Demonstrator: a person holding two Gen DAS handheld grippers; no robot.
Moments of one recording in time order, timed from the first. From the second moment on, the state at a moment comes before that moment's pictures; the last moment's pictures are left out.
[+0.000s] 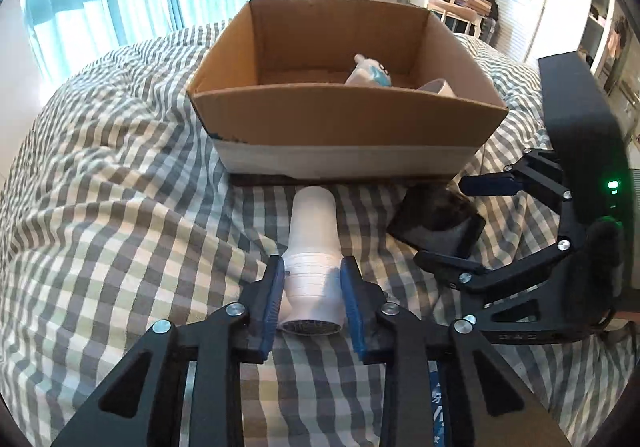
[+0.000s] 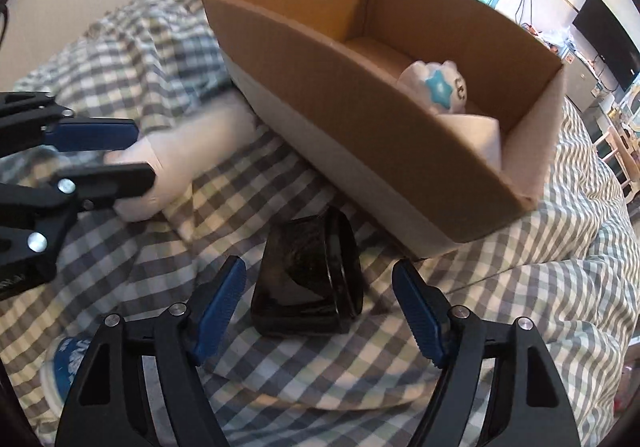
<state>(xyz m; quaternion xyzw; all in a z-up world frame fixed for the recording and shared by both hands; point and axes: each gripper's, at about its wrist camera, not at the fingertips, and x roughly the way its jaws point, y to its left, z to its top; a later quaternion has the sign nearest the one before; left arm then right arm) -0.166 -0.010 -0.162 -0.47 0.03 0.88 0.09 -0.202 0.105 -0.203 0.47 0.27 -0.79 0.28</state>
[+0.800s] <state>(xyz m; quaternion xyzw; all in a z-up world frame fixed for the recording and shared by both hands) -0.188 -0.002 -0.197 -0.51 0.01 0.85 0.08 -0.191 0.108 -0.195 0.44 0.29 -0.81 0.26</state>
